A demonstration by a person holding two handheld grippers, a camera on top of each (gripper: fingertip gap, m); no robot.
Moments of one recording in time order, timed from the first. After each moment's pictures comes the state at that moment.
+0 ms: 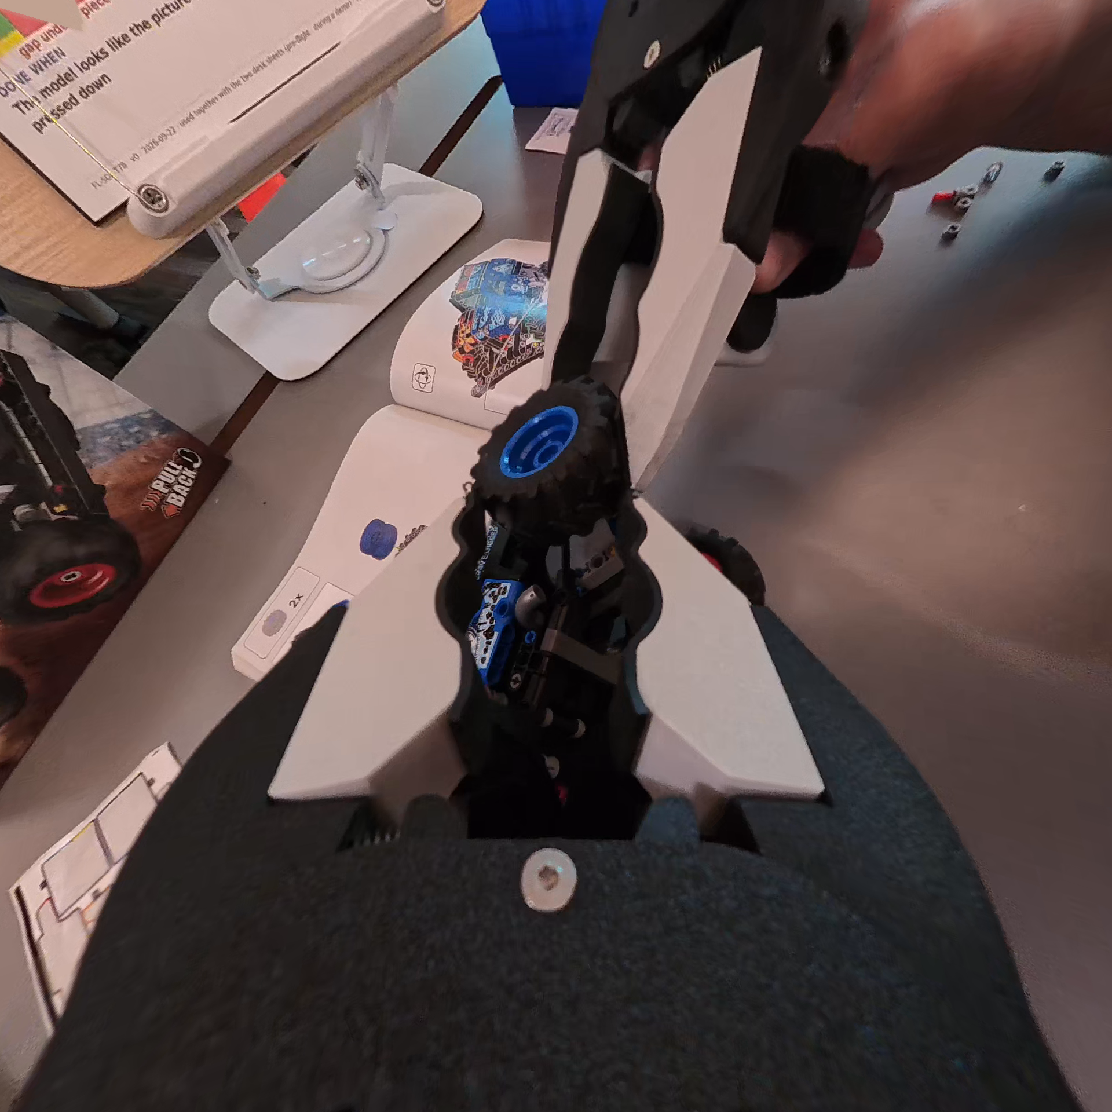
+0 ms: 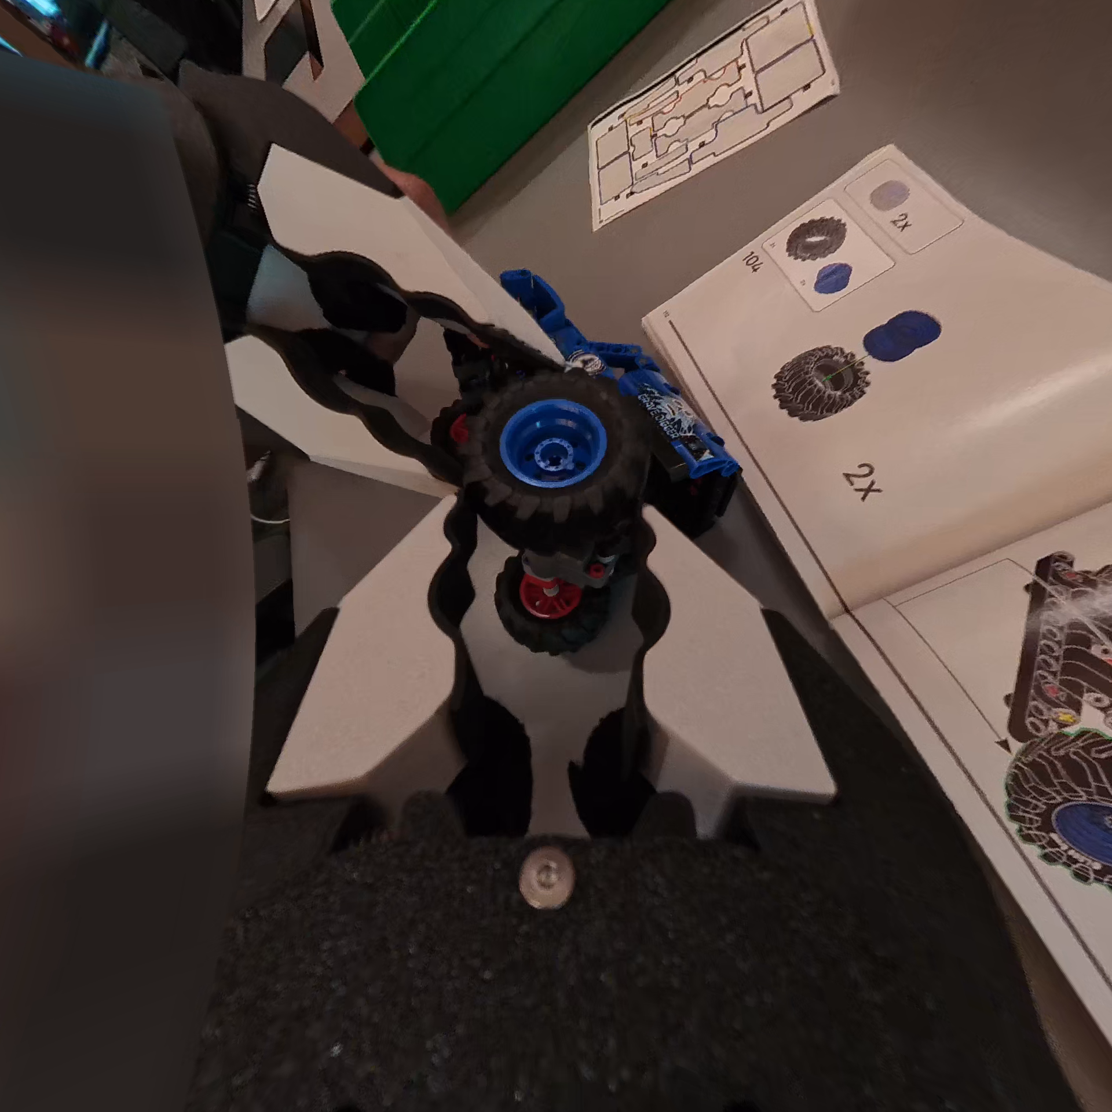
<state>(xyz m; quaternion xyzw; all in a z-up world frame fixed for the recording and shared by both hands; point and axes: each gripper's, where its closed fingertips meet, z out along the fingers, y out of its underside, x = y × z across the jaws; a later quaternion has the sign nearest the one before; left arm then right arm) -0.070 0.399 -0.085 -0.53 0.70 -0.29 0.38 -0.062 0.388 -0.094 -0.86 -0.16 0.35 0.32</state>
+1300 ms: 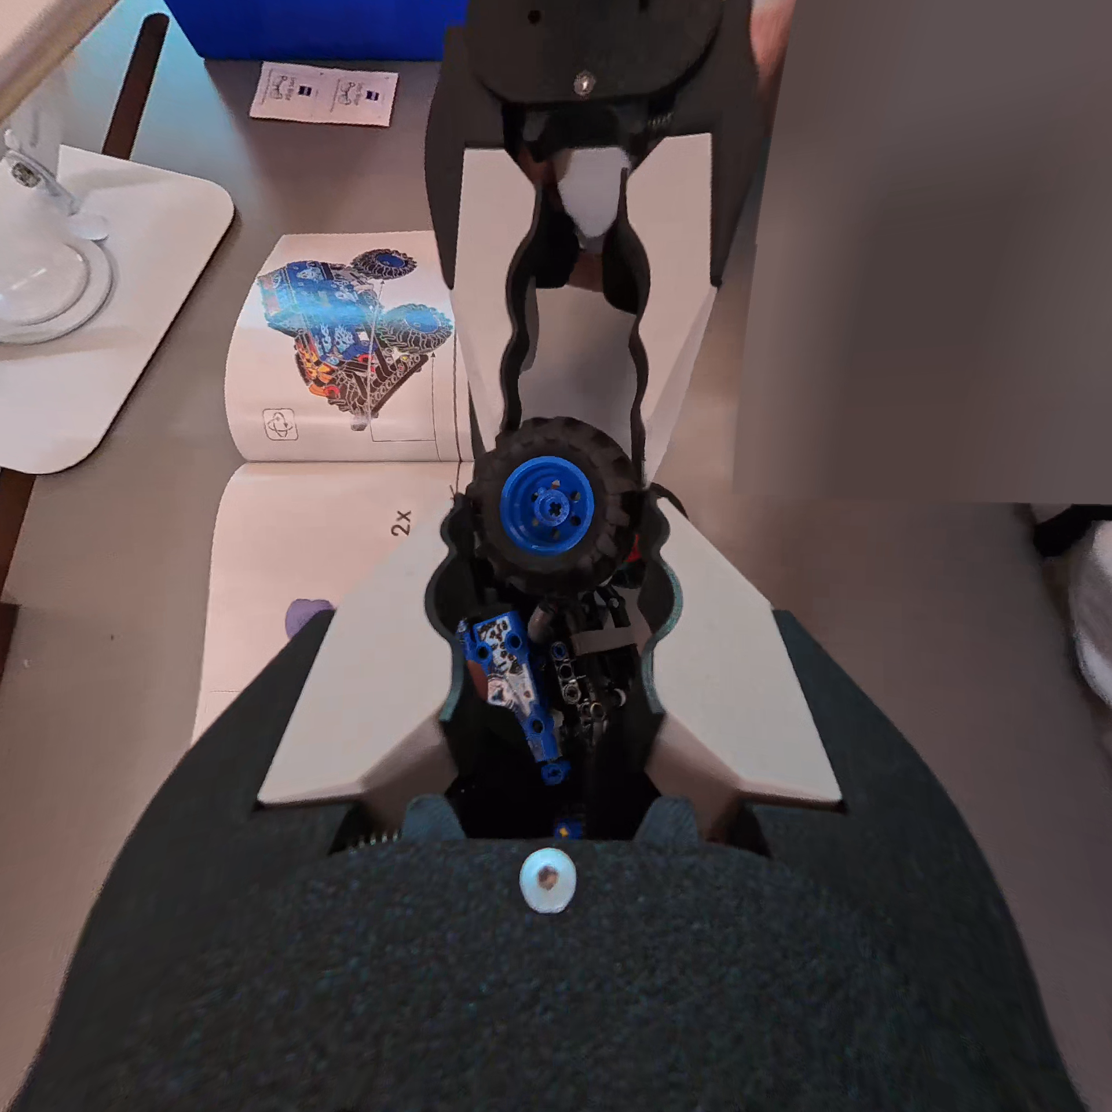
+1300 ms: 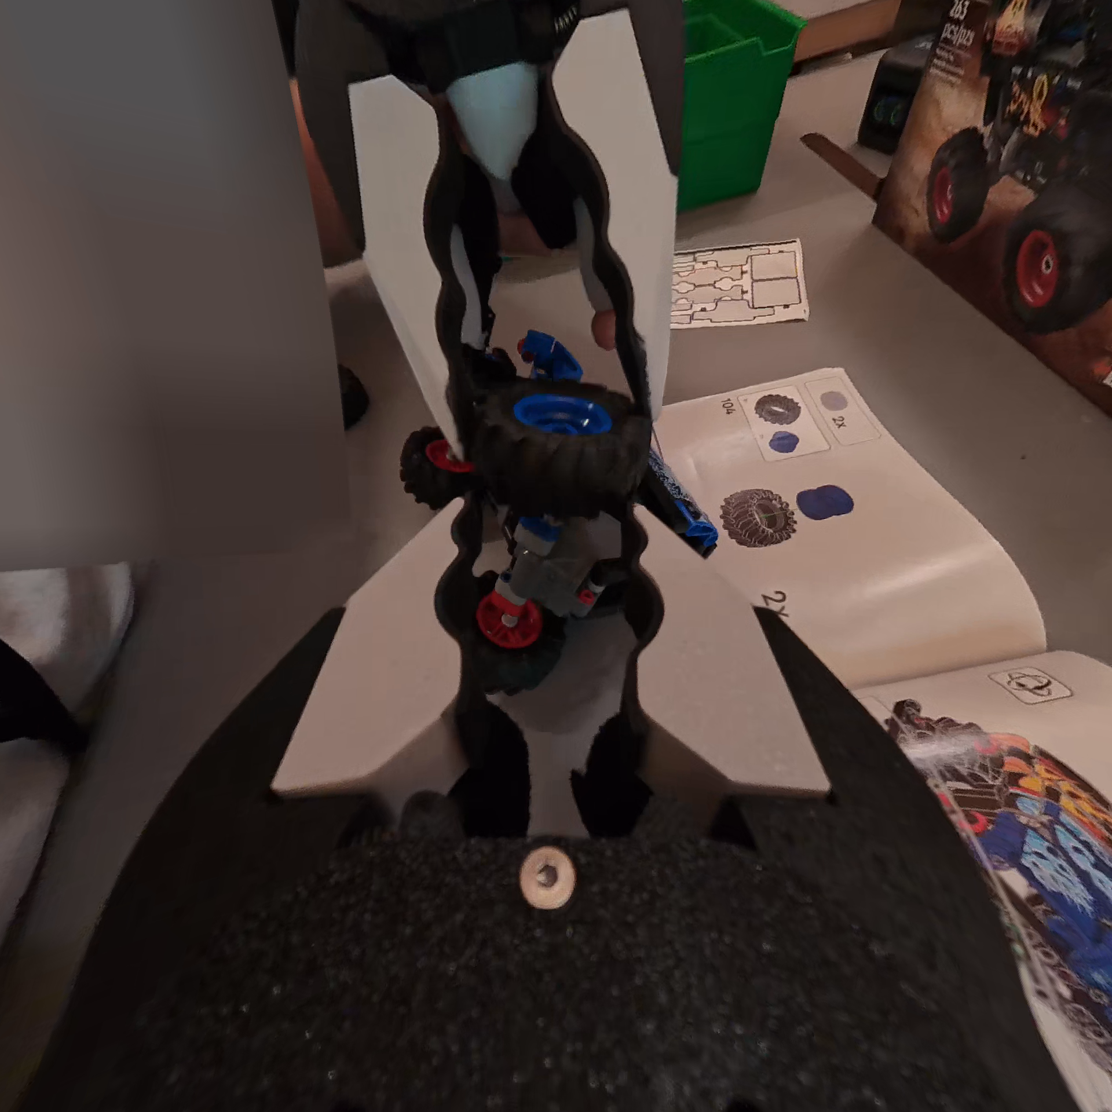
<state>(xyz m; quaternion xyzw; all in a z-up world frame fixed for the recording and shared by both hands) -0.061 0.406 -0.077 -0.42 0.81 -0.37 0.18 -0.059 0.398 -0.088 -0.79 -0.29 0.29 0.46</state>
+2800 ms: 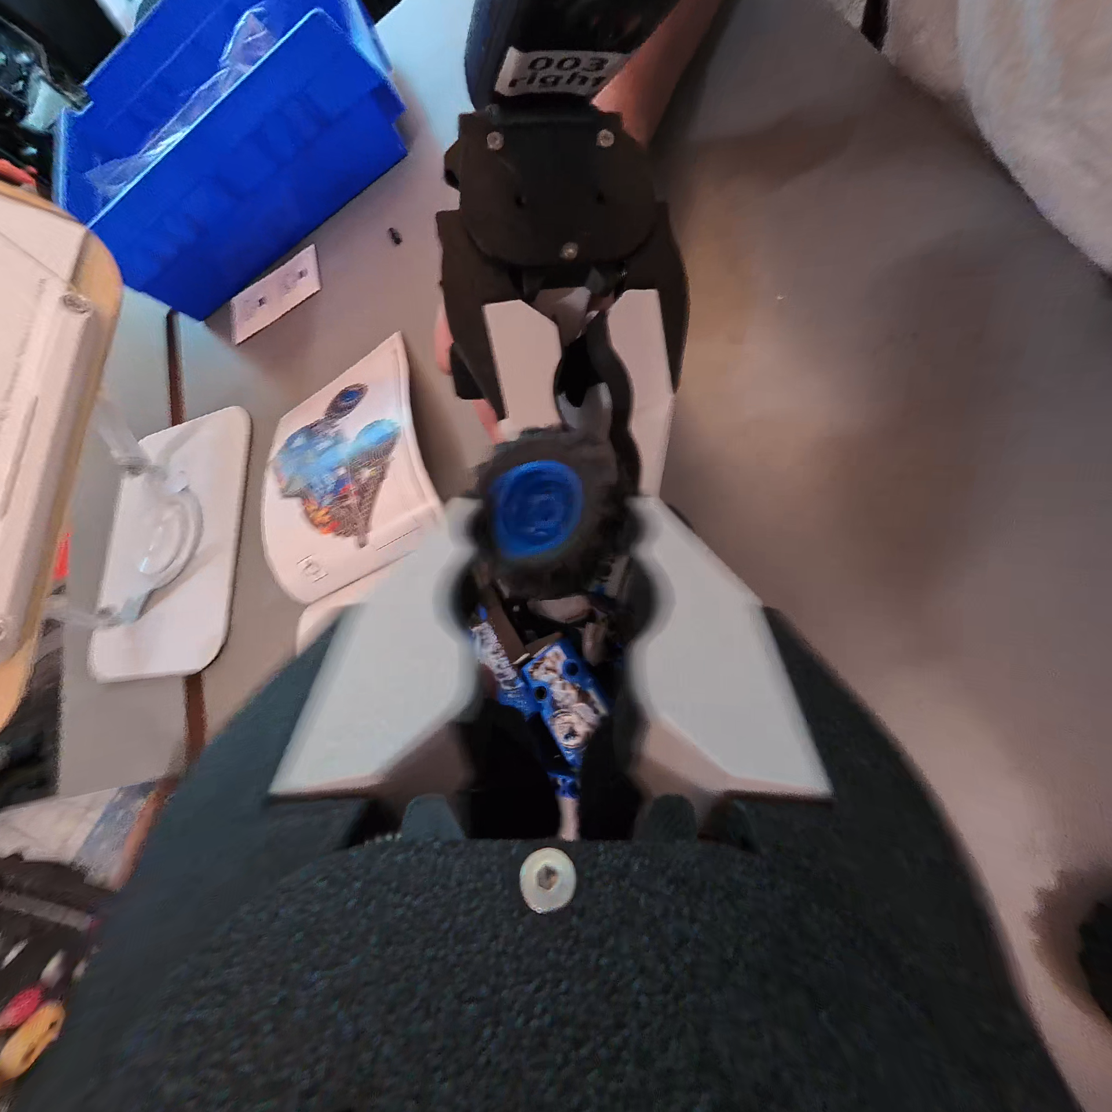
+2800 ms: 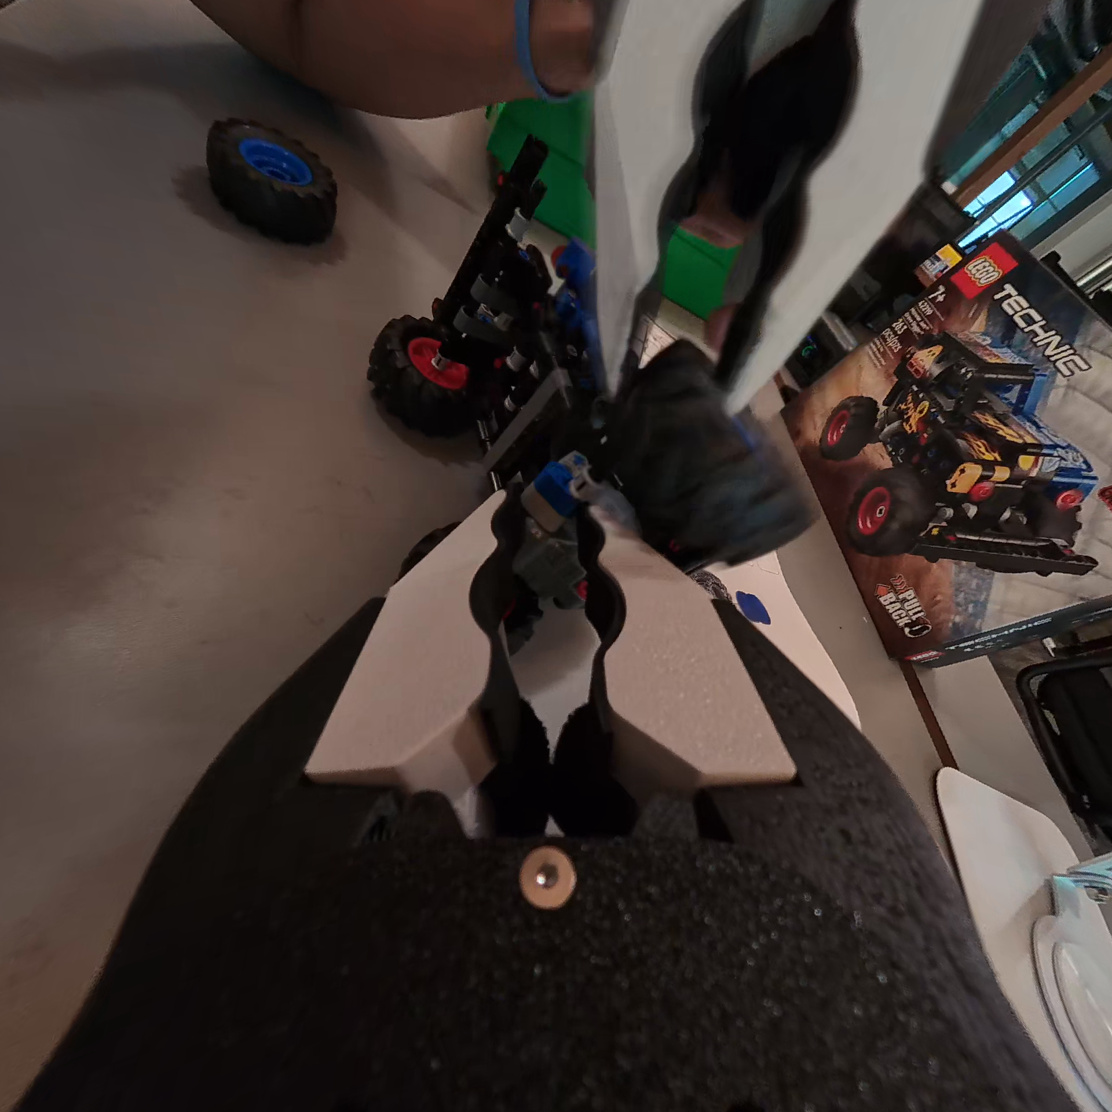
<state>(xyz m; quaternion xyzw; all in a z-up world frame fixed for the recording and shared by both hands) -0.086 0.365 -0.069 -0.21 0.88 -0.32 0.28 -0.099 0.373 -0.120 -0.67 -0.48 0.04 0.56</state>
